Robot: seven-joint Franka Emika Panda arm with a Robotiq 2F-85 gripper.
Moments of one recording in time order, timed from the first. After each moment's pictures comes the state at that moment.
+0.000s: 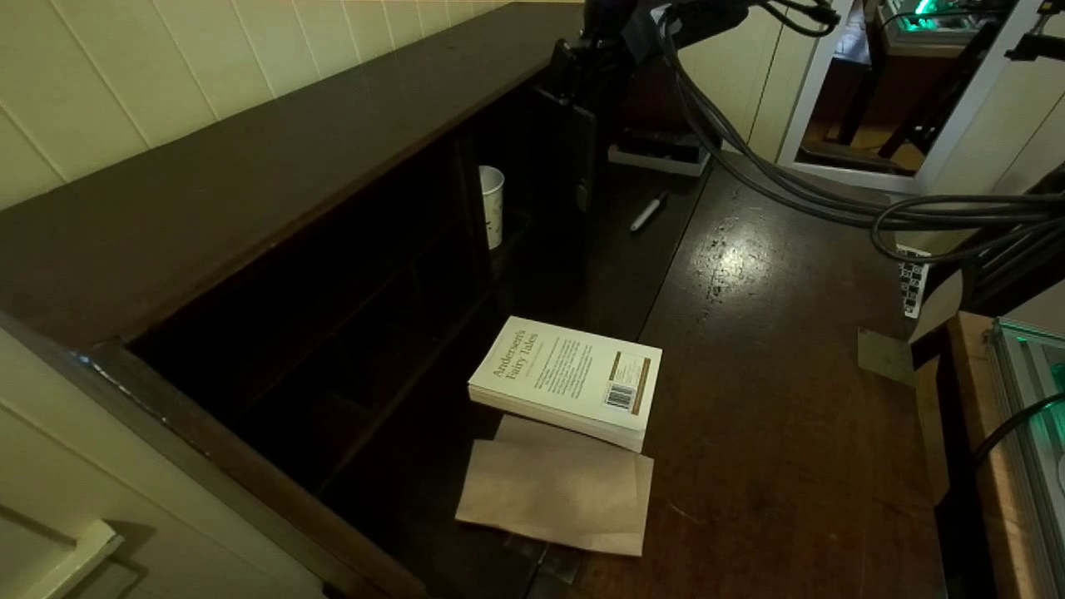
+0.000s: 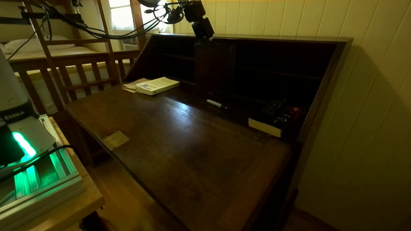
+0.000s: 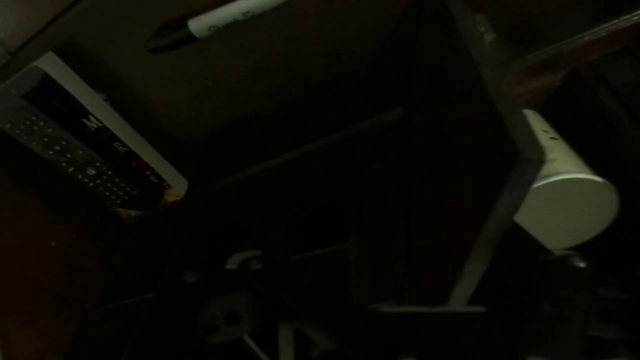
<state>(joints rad) -0.02 0.14 -0.20 -2.08 -0.37 2.61 0.56</state>
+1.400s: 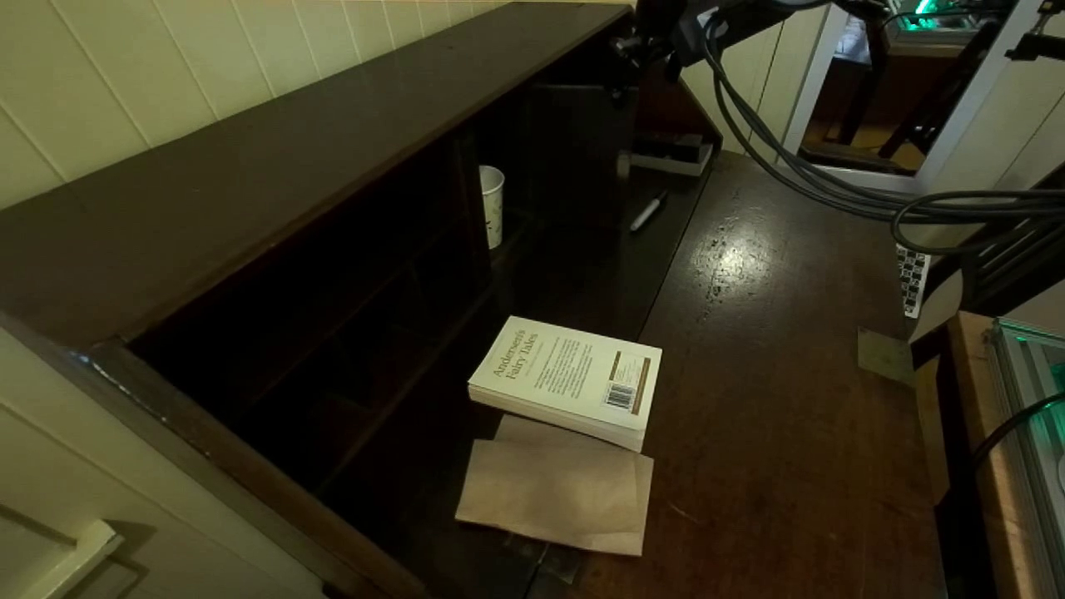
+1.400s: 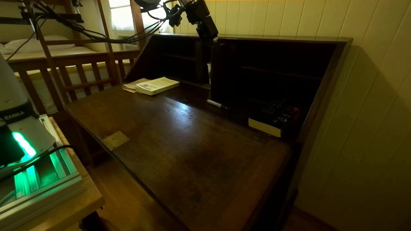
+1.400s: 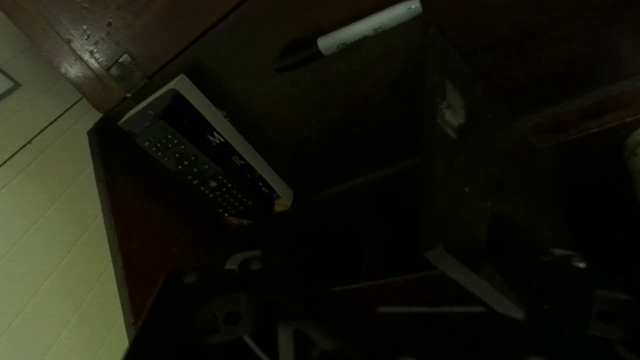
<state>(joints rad) -0.11 0.09 -0.21 -2.16 -0.57 2.59 0.69</state>
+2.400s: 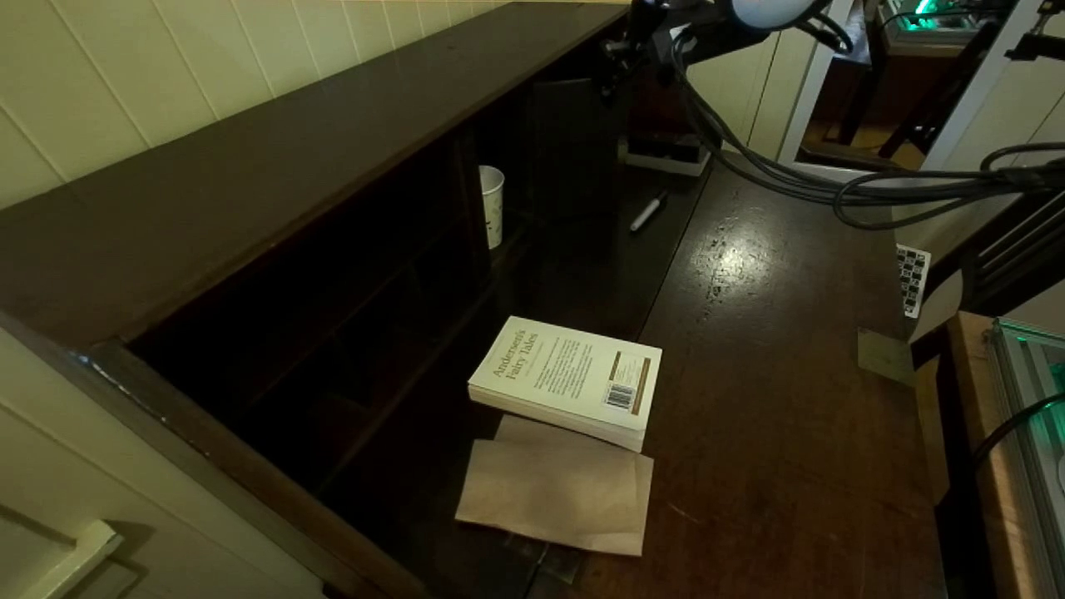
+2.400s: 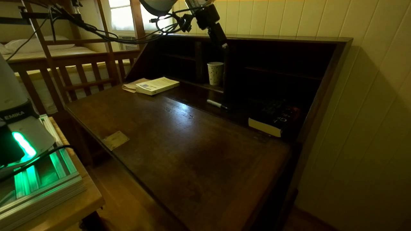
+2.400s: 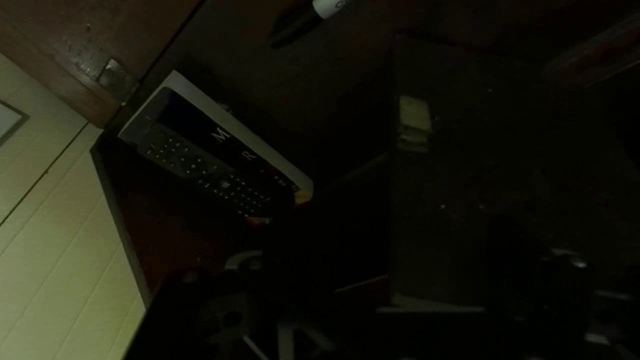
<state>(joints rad) -0.11 0.19 -0.25 -2.08 -0.57 2.66 0.83</state>
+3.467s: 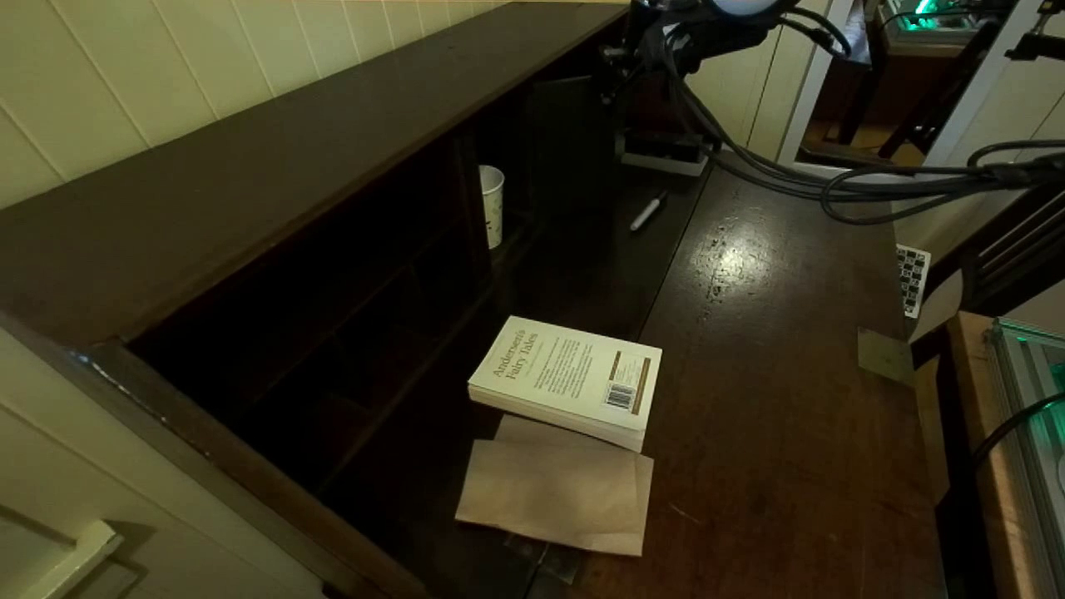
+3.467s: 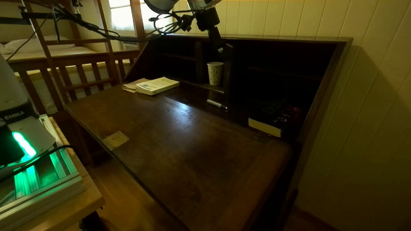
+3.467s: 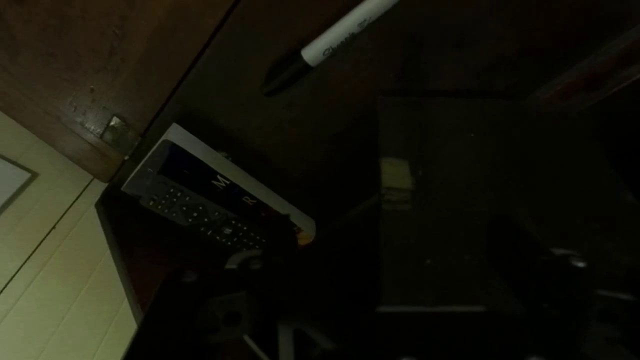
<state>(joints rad) -0.11 0.20 -0.25 -2.06 -0.42 2.57 0.76</state>
